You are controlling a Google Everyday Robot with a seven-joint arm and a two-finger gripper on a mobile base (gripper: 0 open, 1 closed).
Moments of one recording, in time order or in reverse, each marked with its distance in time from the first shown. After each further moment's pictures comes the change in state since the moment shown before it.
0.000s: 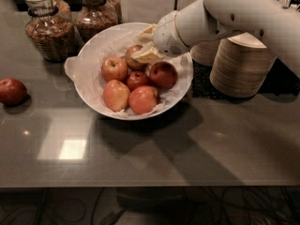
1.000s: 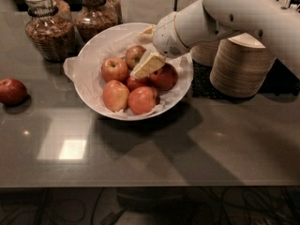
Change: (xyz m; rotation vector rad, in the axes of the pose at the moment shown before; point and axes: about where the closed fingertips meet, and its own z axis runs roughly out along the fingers) arm 0.000 0.000 0.000 0.000 0.000 0.000
